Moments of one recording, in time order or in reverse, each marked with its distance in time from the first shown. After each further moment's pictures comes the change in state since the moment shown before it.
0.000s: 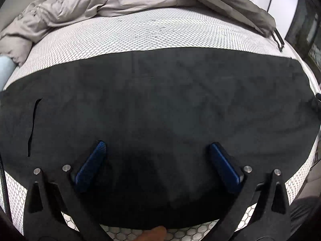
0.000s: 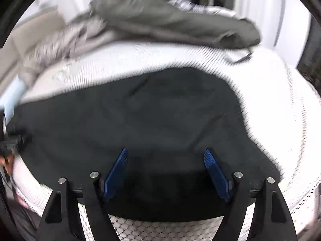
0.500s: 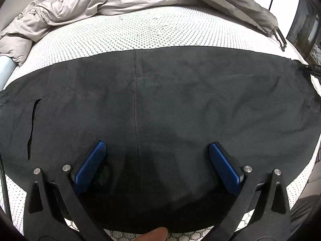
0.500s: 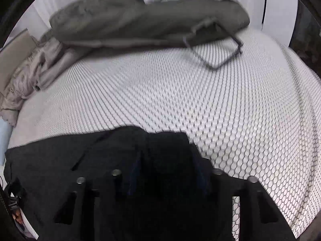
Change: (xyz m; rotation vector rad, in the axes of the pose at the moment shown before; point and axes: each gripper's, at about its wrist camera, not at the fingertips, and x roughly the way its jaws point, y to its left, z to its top) left arm 0.010 0.015 0.005 0.011 0.008 0.008; right arm 0.075 -0.063 0.091 0.140 0.082 -0.009
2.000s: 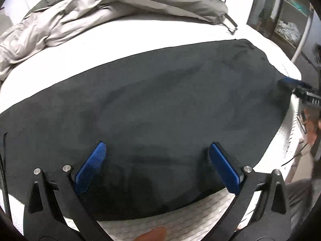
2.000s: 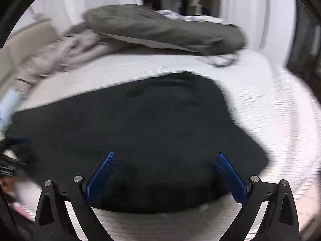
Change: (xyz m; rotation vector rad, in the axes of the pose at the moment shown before) left arm -0.017 -0.132 0.004 0.209 -0.054 -0.172; right arm -0.064 0.088 -0.137 -0.121 -0.127 0.024
